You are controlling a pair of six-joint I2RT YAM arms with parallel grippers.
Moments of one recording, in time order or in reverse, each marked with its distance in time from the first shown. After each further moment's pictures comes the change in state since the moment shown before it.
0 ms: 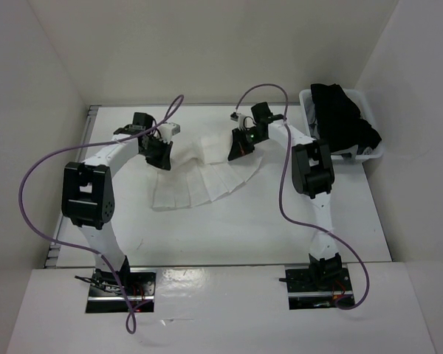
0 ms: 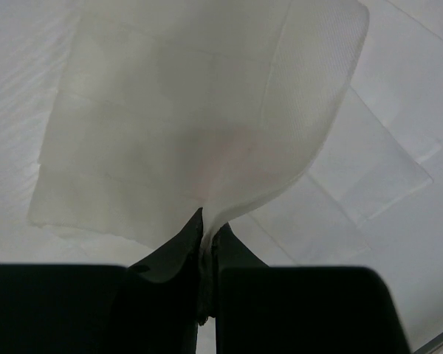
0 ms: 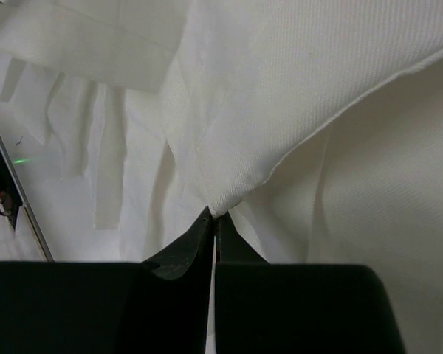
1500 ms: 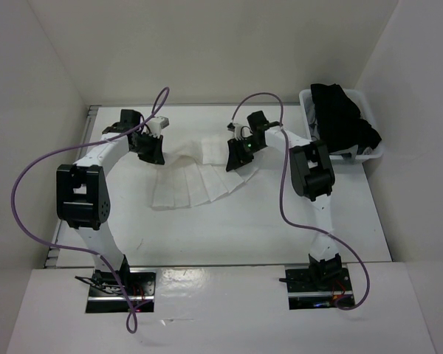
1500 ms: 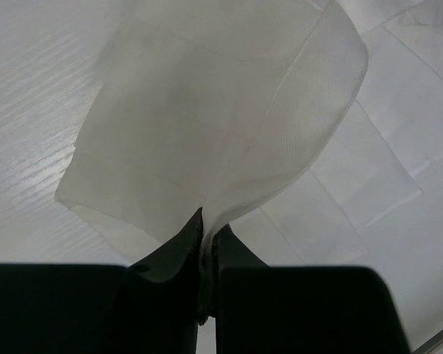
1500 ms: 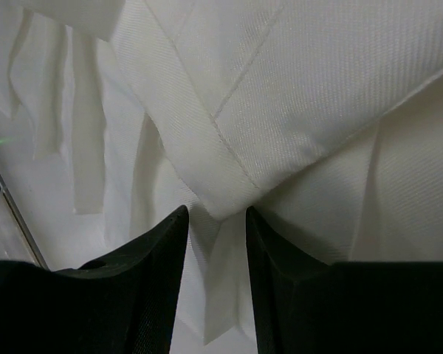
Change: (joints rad) left arm 0.068 -0.019 -0.002 0.025 0.056 -0.030; right arm 0.038 -0.061 -0.138 0.019 0.074 -0.026
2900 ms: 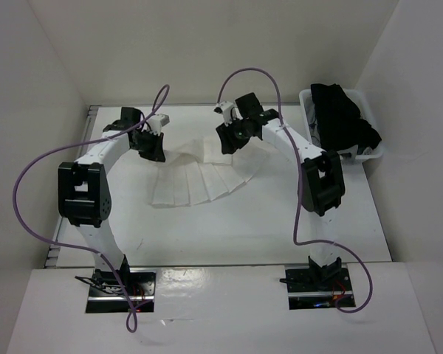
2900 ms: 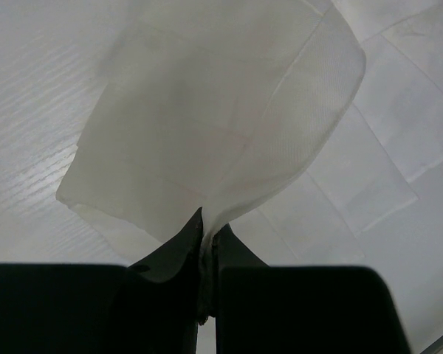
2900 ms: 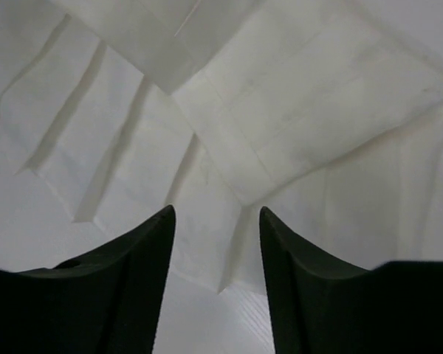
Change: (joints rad) left arm 0.000 0.030 0.044 0.001 0.014 0.000; right arm 0.125 -0.253 0.060 -0.032 0.385 -0.130
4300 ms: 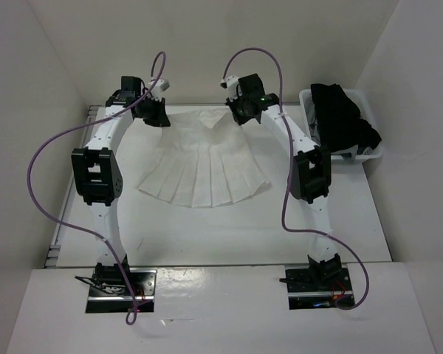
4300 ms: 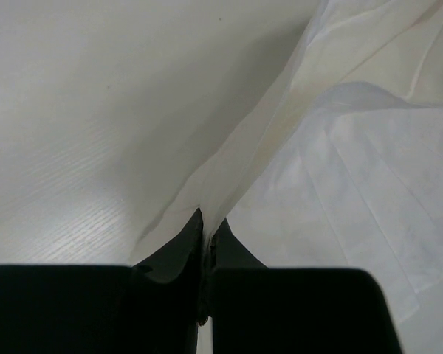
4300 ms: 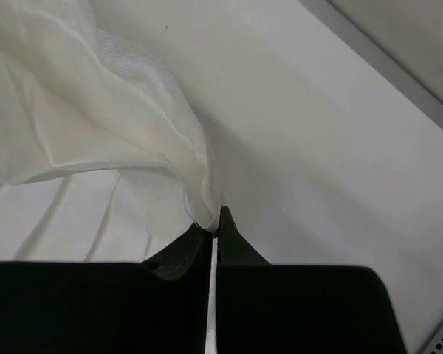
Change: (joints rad) left arm 0.013 0.309 0.571 -0.063 0.068 -0.066; right arm -0.055 0.238 0.397 -0.008 0.250 -0.021
